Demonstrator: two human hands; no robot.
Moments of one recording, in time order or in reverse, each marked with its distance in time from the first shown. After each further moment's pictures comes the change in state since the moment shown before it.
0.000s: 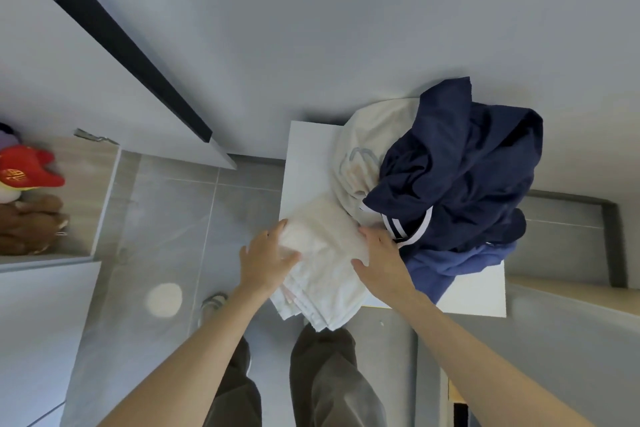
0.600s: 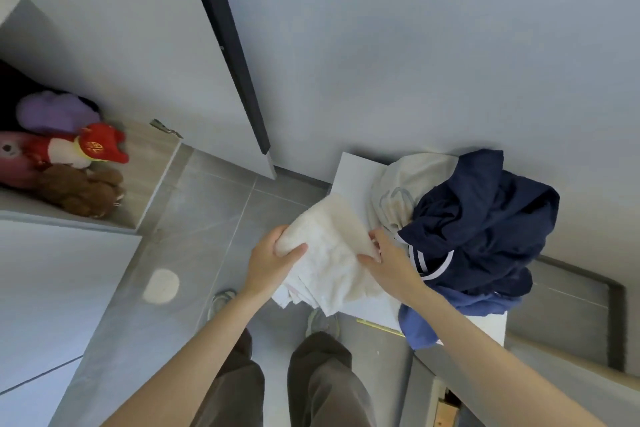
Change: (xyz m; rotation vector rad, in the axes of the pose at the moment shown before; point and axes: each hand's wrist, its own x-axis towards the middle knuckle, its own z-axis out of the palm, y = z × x) left_hand -0.066 -0.001 -0.089 -0.709 0.193 -0.099; right_hand -0.026 -0.107 -0.065 0.087 -0.148 -0.123
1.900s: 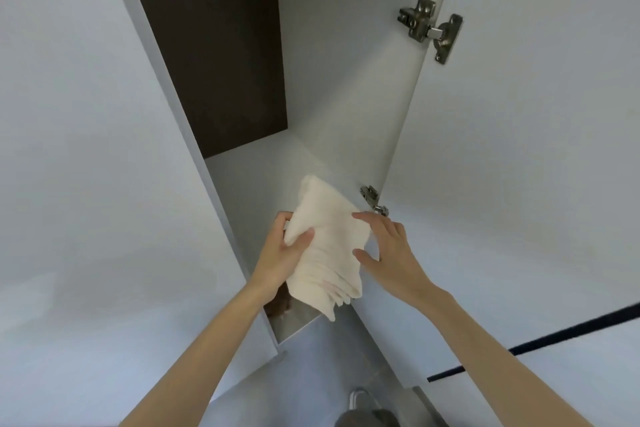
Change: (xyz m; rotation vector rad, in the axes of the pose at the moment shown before) left_hand -0.065 0.138 -0.503 -0.534 0.695 0.223; right_hand 0.012 -0.584 0.079 -0.350 -0.068 -1.079
